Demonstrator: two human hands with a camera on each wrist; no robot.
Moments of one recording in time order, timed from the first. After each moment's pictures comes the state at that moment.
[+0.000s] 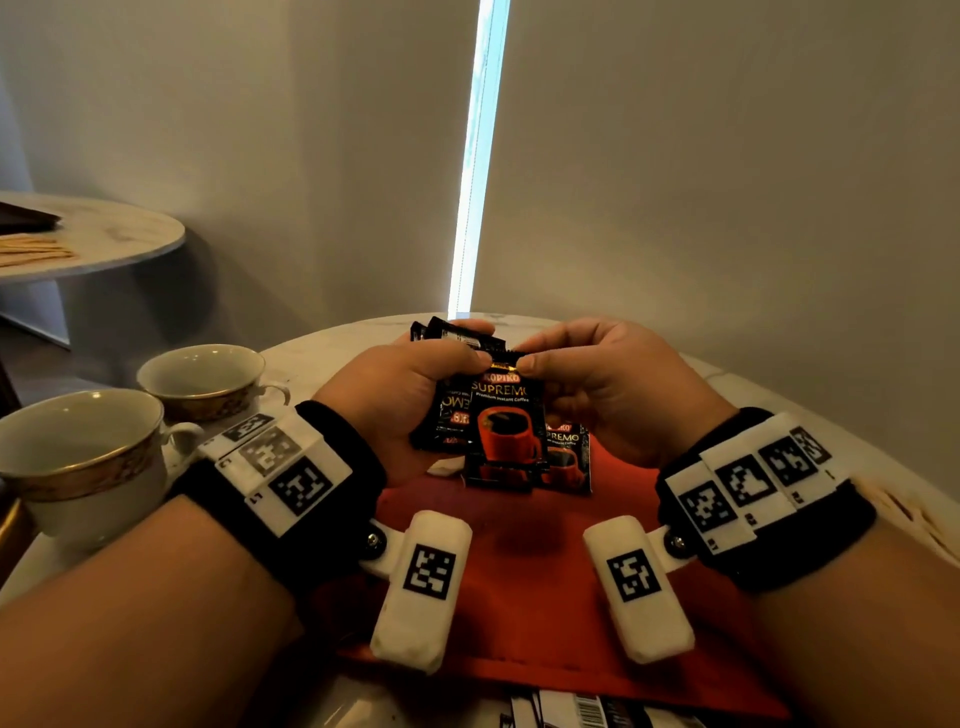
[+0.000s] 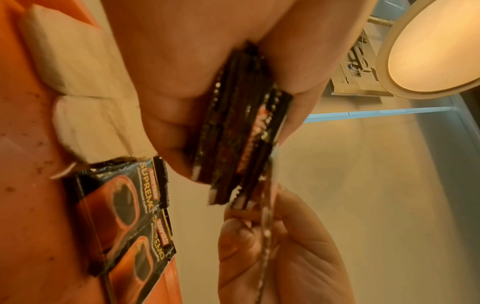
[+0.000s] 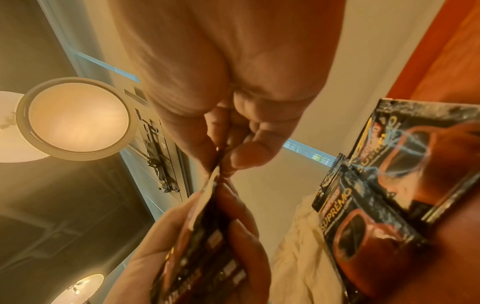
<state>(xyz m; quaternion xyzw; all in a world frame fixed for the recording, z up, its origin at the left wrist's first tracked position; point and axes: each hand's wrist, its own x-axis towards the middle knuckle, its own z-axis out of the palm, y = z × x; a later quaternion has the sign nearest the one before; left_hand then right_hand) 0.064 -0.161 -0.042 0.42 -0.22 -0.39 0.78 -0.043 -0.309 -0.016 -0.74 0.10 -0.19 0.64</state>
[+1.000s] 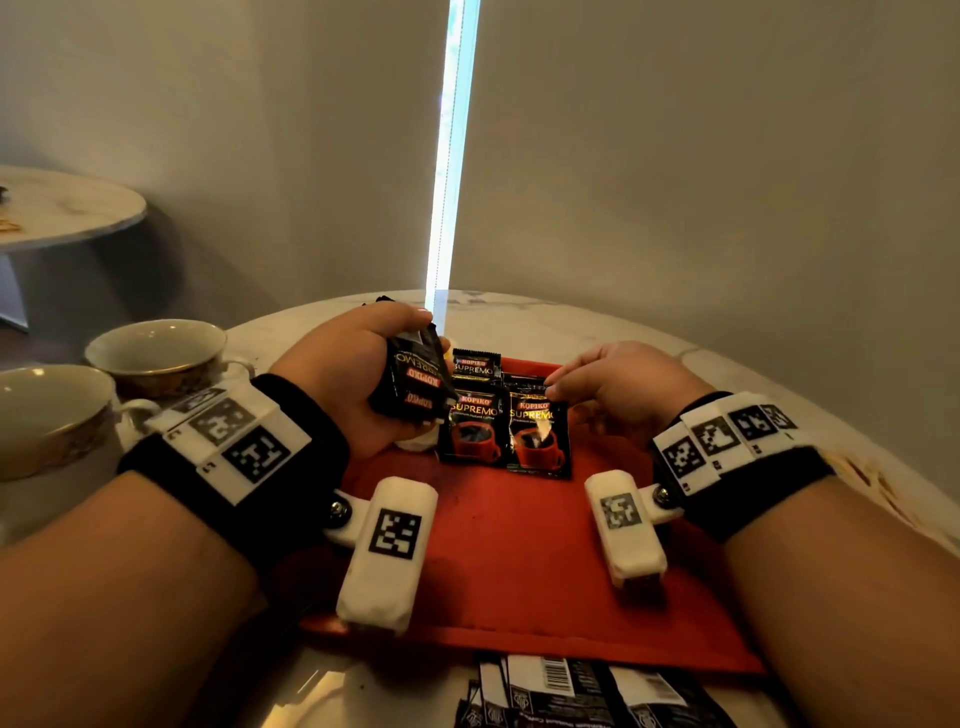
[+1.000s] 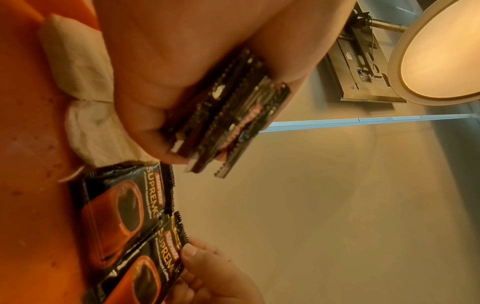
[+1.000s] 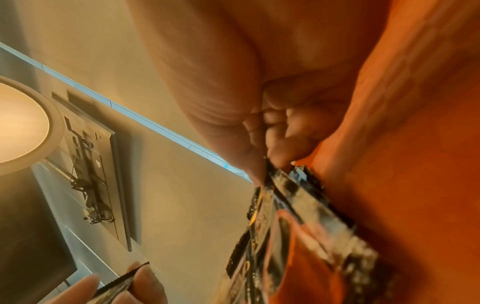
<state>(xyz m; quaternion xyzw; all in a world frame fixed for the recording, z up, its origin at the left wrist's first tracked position) 0.067 -0.160 -0.041 0.52 -0.13 -0.40 0.74 -0.044 -0.374 -0.046 -0.80 0.31 -0.11 0.51</state>
